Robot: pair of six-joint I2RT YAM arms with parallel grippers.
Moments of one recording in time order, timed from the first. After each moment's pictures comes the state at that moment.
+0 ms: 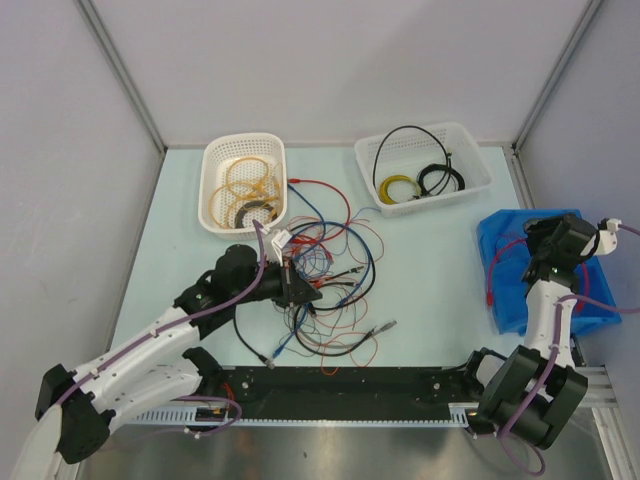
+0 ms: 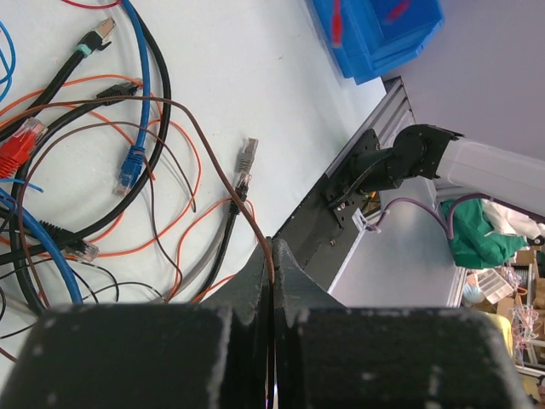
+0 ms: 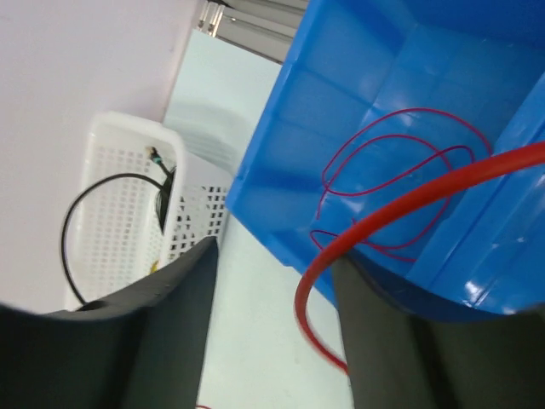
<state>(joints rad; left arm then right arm) -0.72 0.85 0.57 -0.14 0.43 -0.71 -0.51 1.04 0.69 -0.08 0.00 0.84</state>
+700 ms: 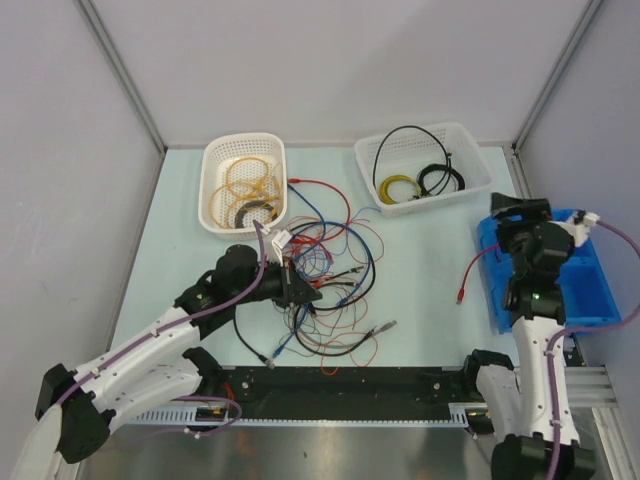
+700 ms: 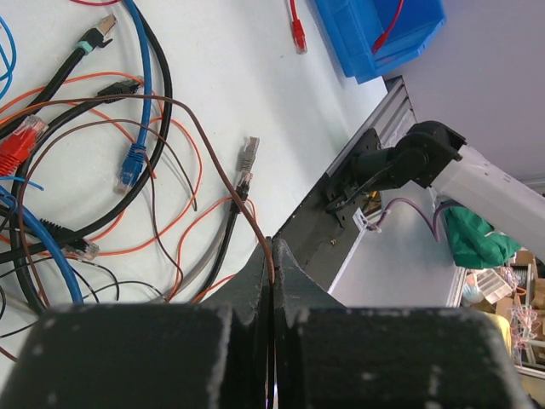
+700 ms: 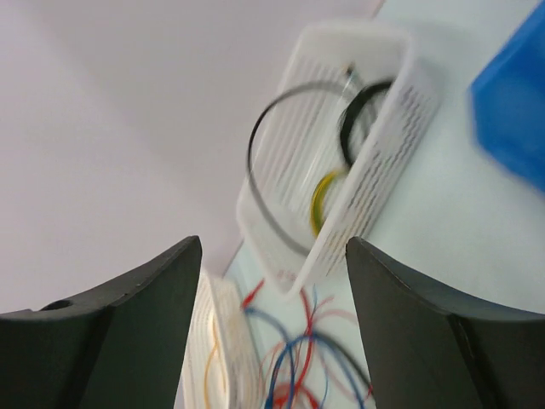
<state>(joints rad) -0.72 0.85 0.56 -0.14 0.43 -0.71 -0.25 0.73 0.69 -0.12 0.02 1.07</state>
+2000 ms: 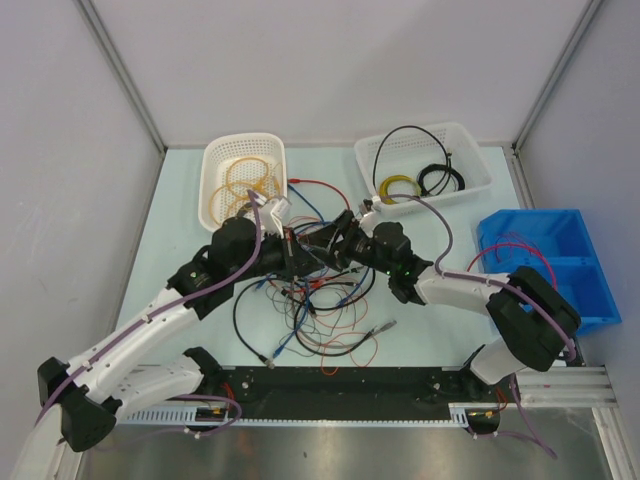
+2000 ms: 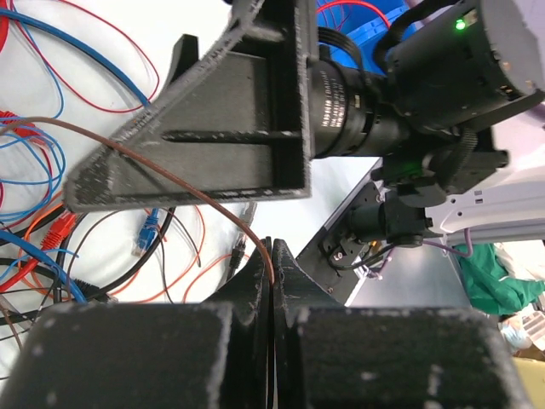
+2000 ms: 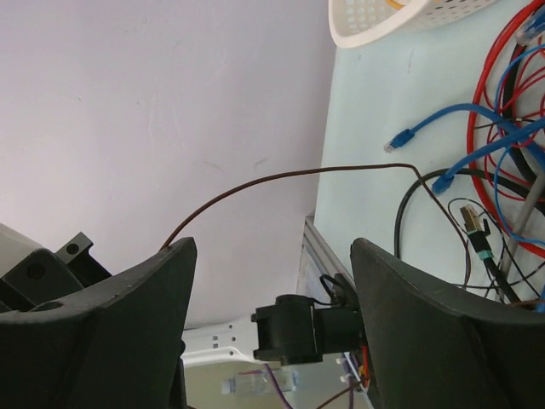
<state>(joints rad) -0.71 0.95 0.85 -0.27 0.32 -0.65 0.78 1.50 0.73 0.65 -0.27 1.35</state>
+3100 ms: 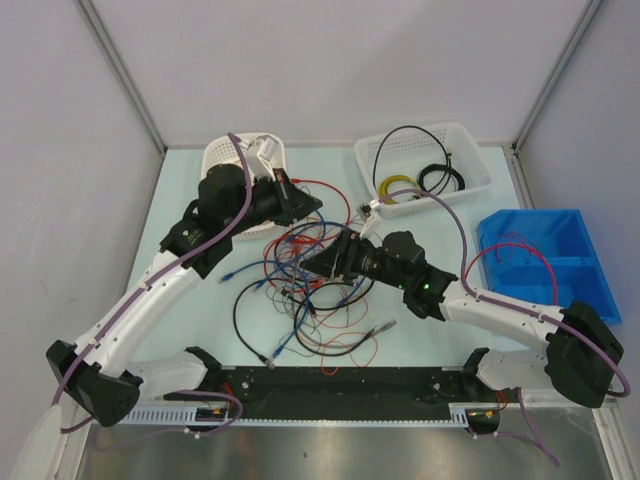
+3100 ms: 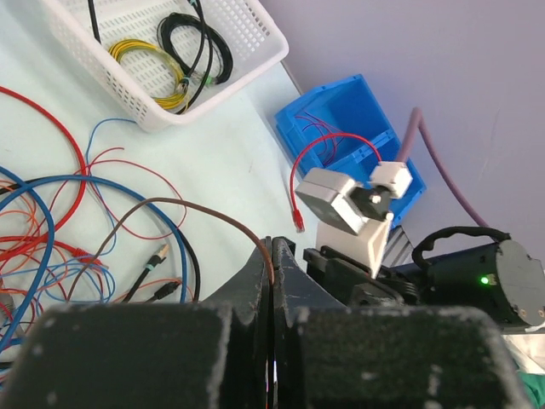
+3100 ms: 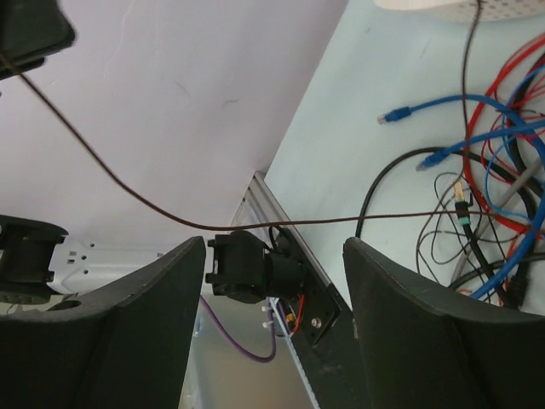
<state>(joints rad) -0.58 1.14 1.22 -0.30 0.29 -0.60 0.90 1.24 0.73 0.40 -0.23 1.00</state>
